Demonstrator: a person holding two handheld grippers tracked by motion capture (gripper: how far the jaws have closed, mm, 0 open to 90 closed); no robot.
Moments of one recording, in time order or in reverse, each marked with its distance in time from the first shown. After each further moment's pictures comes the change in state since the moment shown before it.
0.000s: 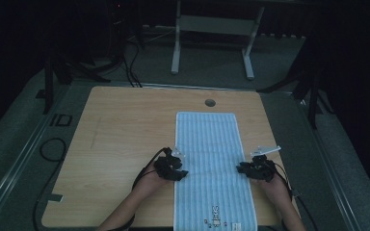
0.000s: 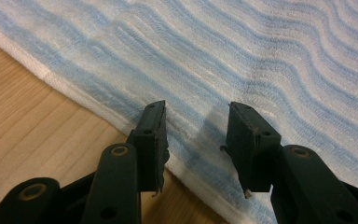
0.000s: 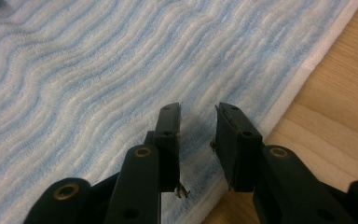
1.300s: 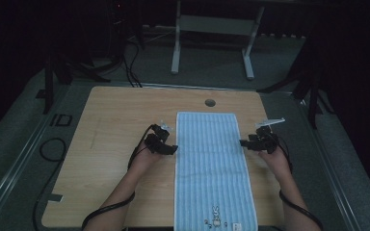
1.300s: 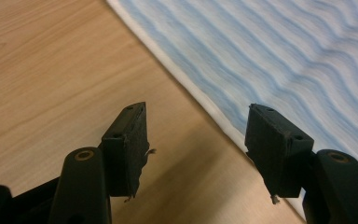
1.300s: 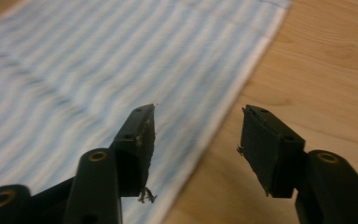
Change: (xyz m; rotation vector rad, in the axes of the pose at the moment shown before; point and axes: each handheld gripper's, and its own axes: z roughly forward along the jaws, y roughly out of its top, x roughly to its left) left arm 0.077 0.028 -0.007 -0.032 0.186 -0.178; right arm -0.058 0.068 -0.002 -0.037 -0.122 0.078
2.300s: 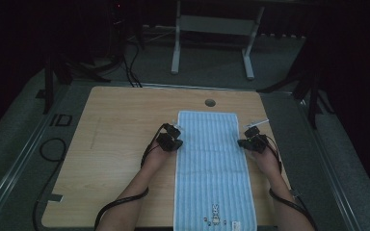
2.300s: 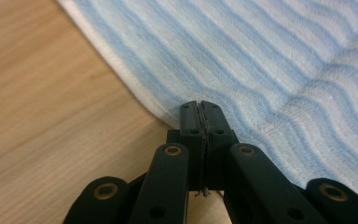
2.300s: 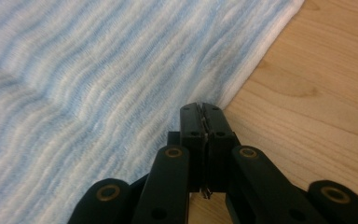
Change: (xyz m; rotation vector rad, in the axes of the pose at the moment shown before) left arm -0.016 0.017 0.031 -0.008 -0.007 0.022; right arm 0.008 0.001 0.039 0.121 -0.066 -0.039
